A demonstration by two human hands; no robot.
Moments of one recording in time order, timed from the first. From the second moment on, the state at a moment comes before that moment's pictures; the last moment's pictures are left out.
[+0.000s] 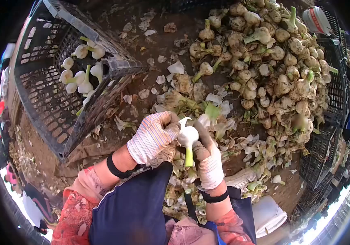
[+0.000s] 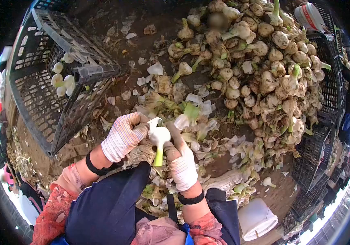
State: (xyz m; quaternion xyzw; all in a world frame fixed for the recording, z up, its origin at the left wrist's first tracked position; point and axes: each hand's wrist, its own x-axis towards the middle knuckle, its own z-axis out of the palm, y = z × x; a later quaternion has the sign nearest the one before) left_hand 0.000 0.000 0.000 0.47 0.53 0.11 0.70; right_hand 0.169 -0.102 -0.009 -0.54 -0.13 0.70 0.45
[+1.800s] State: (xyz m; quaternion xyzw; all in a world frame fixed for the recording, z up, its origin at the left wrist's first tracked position) left_hand -0.003 -0.001 0.006 0.74 0.40 0.18 0.51; right_hand 0.190 -0.071 0.010 -0.53 -0.12 0.74 0.40
